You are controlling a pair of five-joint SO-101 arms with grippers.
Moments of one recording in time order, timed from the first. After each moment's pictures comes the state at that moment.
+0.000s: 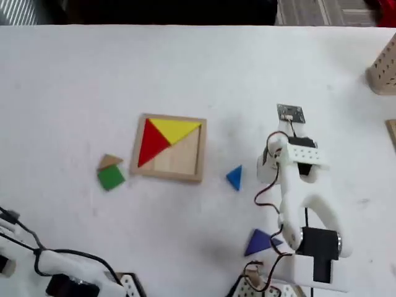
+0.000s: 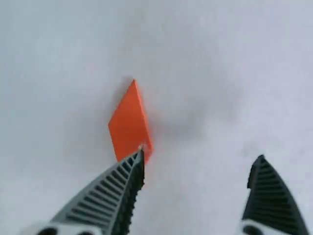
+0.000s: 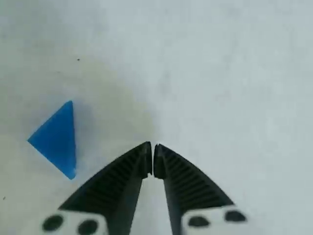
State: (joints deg) left arm -76.4 -36.8 66.5 45.3 -3.5; right arm 4.2 -6.0 40.8 56.9 5.7
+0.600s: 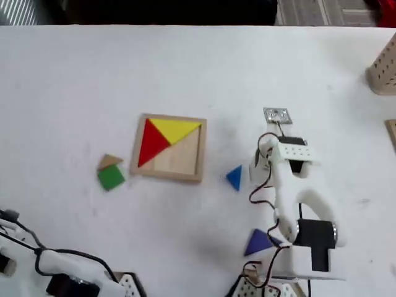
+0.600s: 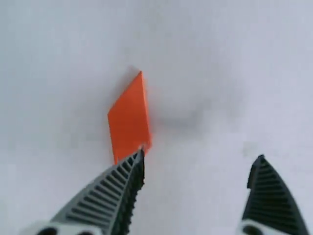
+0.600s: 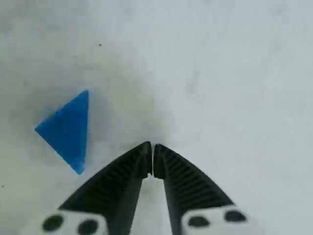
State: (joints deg) left arm -76.4 -36.8 67.9 44.6 3.9; right arm 1.1 -2.7 40.4 56.9 8.0
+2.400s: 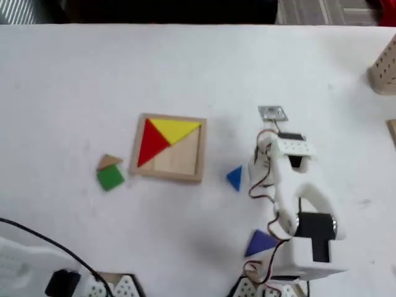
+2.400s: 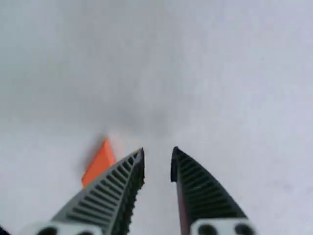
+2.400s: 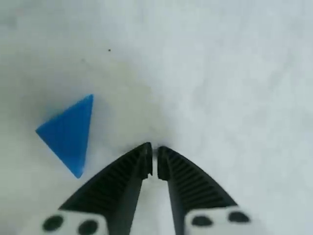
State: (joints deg) left arm -76.7 15.7 6.8 70.6 -12.4; right arm 0.6 1.8 37.0 57.4 11.5
